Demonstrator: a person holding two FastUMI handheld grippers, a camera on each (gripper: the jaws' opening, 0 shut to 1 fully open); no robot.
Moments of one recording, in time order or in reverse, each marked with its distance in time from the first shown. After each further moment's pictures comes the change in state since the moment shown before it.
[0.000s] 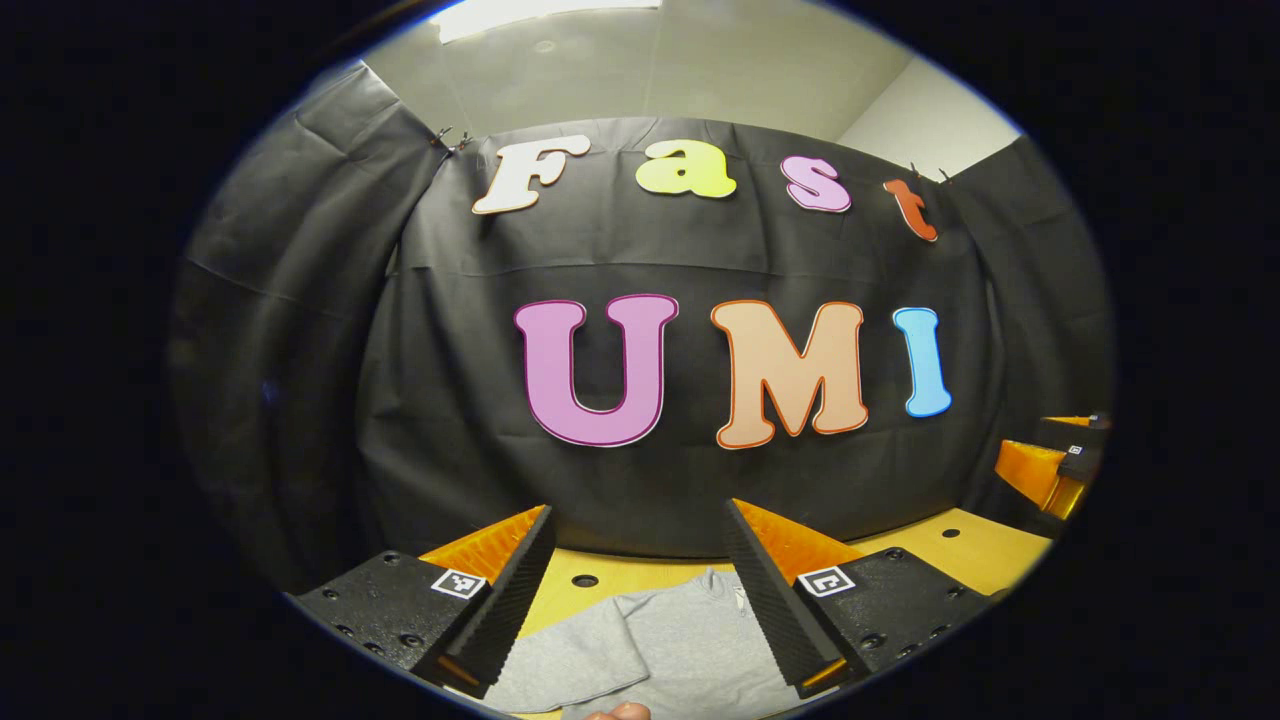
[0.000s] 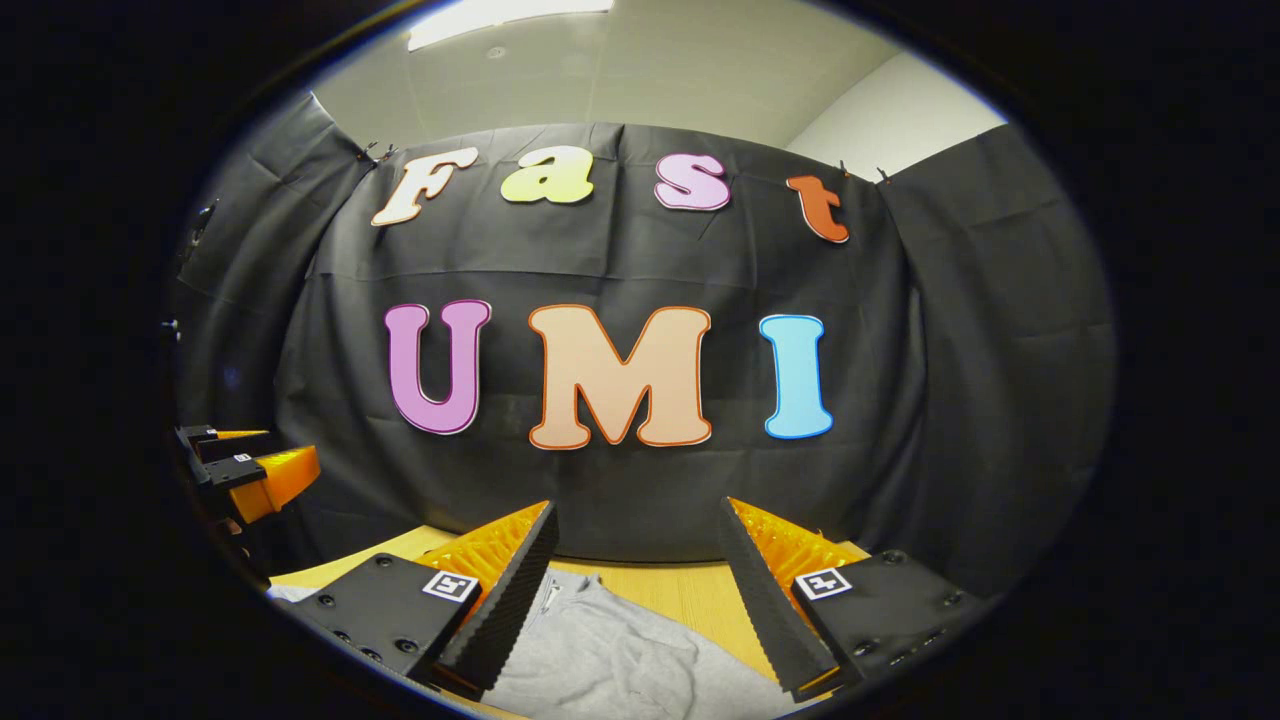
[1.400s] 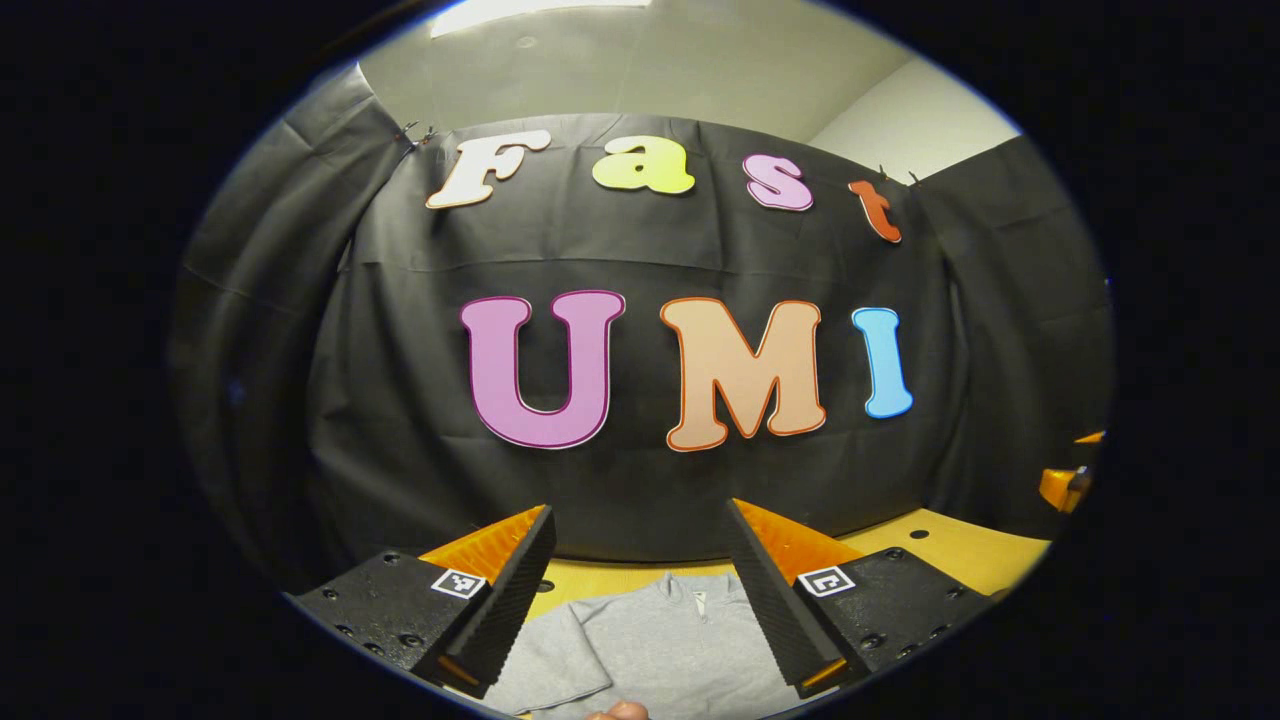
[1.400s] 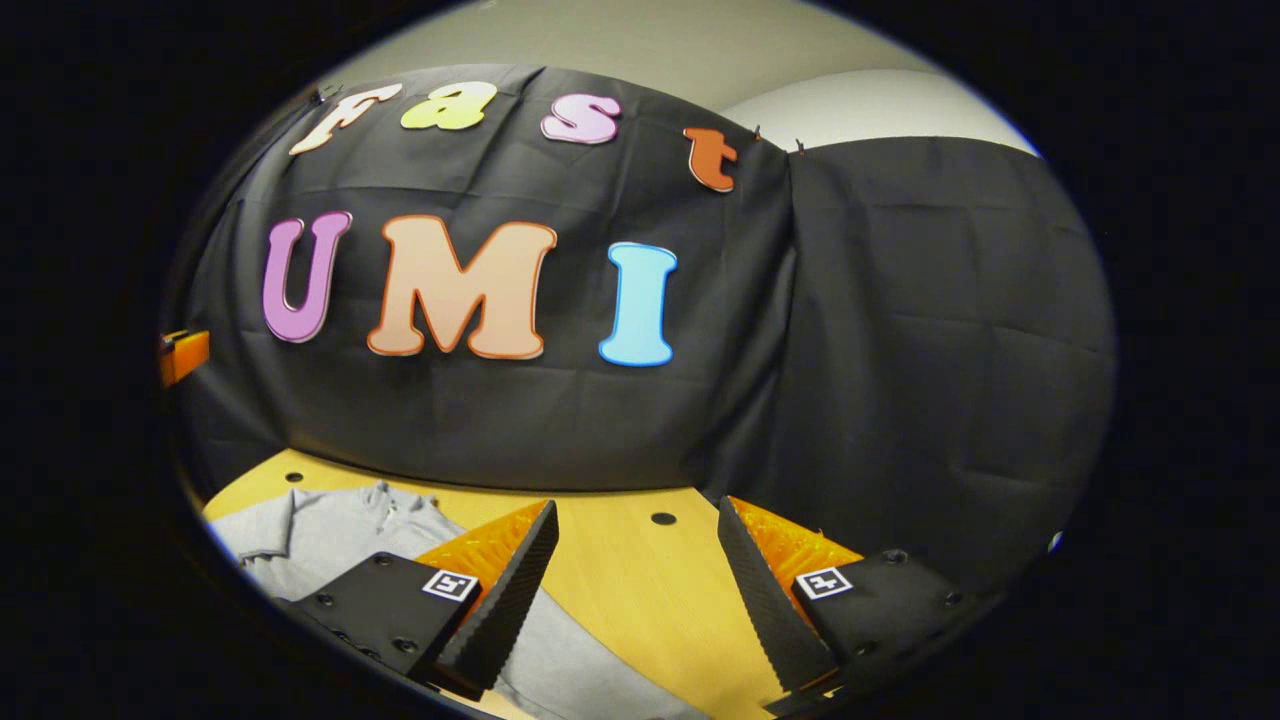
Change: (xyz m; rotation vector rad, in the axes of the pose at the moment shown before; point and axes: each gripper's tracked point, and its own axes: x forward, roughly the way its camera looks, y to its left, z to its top) left arm 0.016 -0.042 -0.003 -0.007 -0.004 -0.123; right arm -0.055 -0.195 -0.078 -0.133 0.220 -0.366
